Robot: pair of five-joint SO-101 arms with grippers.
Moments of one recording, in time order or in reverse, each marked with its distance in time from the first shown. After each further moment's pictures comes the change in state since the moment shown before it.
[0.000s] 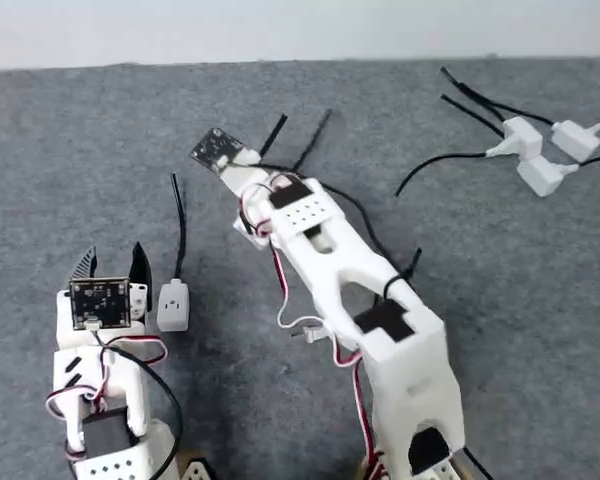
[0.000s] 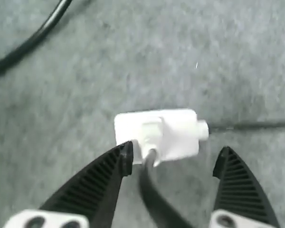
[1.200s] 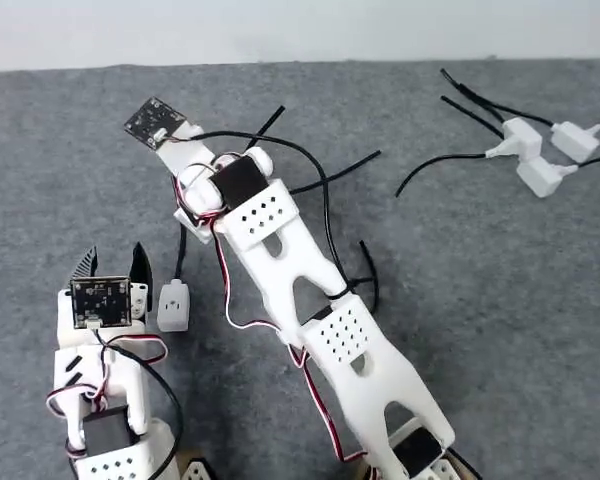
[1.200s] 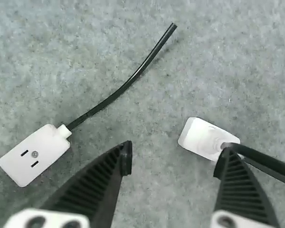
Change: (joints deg) left arm 0.0 0.0 0.0 0.0 0.0; right arm -10.1 25.4 -76.6 51.5 -9.6
